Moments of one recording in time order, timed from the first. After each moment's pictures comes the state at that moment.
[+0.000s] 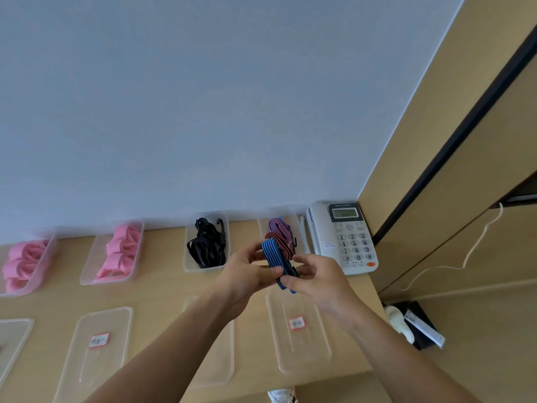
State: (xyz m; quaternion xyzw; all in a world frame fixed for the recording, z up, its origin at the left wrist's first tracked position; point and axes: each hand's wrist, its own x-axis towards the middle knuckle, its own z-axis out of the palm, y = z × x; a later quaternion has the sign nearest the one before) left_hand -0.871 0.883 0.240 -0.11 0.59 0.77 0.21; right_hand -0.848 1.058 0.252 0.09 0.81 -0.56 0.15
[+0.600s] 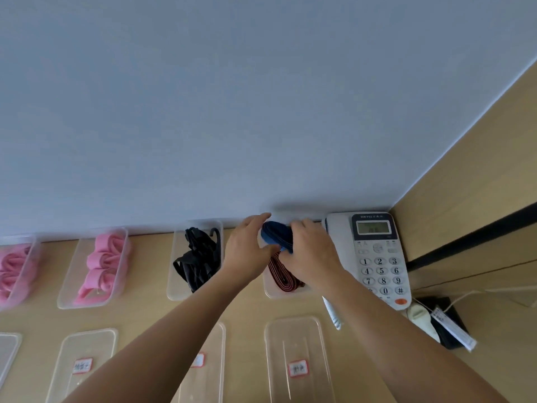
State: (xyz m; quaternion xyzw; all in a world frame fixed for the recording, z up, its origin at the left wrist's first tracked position) left_hand -1.012 0.902 0.188 -0.05 0.92 0.38 0.07; right_hand -1.020 1.053 0.199 -0.09 0.97 -0.19 0.08
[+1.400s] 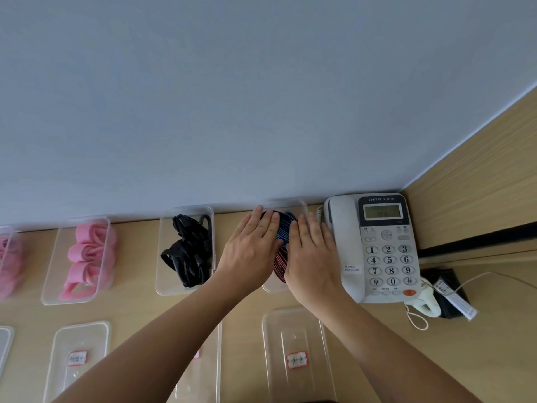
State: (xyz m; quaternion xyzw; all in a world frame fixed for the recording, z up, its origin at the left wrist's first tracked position) left_hand -1.004 0.905 0.138 0.19 0.98 0.10 0.00; right_hand -0.991 1.055 0.145 -0.11 0.99 -0.06 0.06
